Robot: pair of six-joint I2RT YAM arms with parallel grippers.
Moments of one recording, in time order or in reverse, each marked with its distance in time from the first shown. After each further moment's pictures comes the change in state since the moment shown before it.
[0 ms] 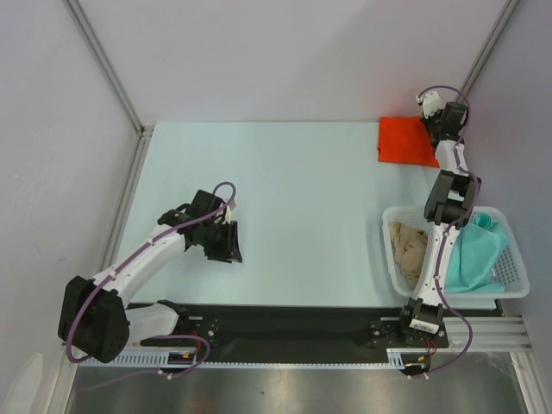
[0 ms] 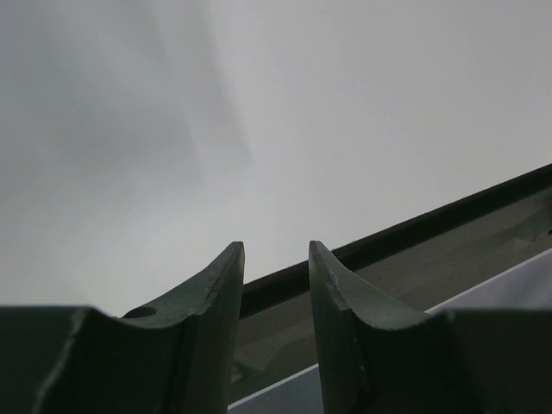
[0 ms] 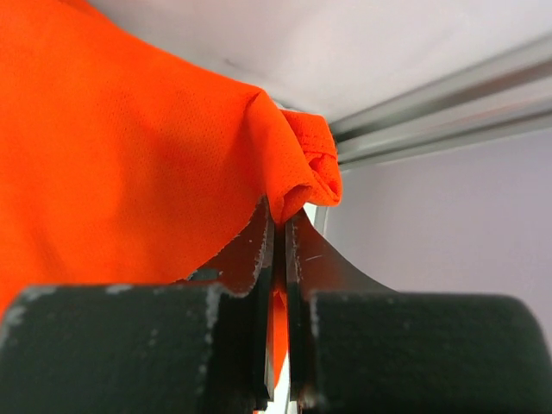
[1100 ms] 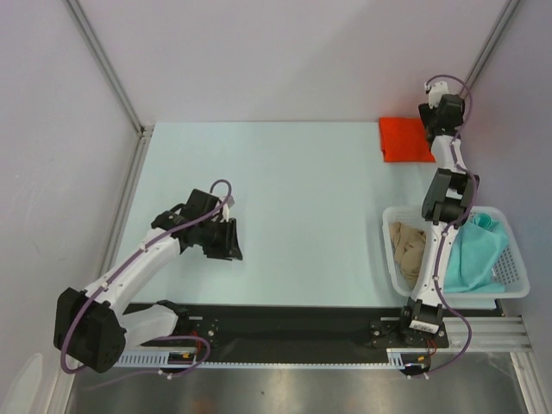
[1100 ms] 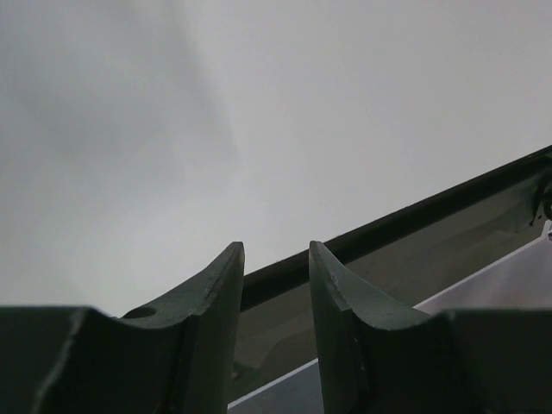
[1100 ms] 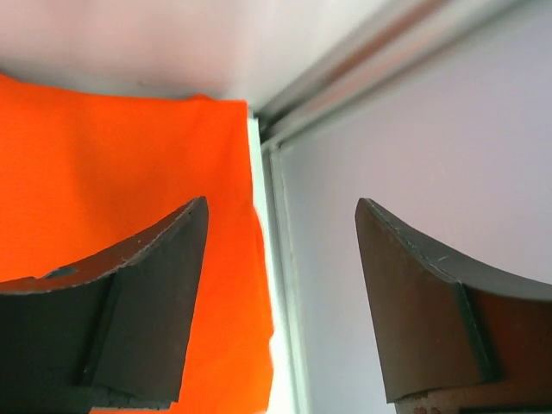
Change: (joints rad) left arm 0.000 -0.054 0.009 -0.021 0.020 0.005; right arm 0.024 -0.033 -0.023 0.080 0.246 0.136
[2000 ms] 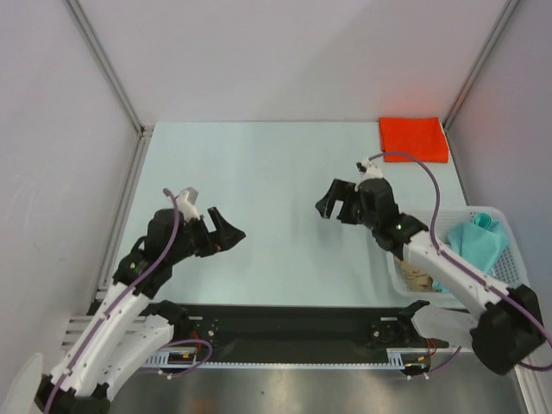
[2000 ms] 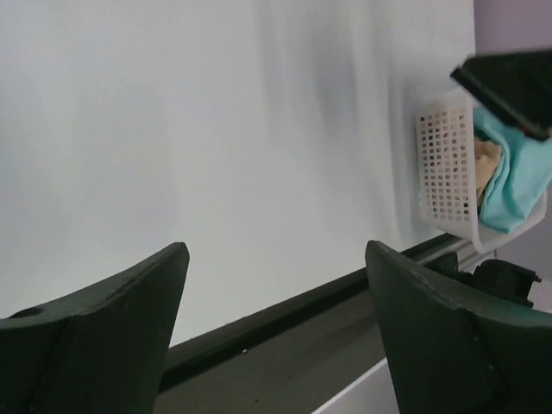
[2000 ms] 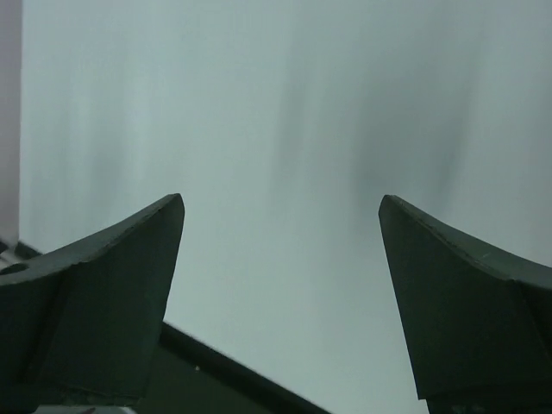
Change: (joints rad) left arm 0.000 -0.431 -0.057 0.183 -0.087 -0.290; right arm 0.745 -1.434 -1.481 -0.178 -0.066 1.169
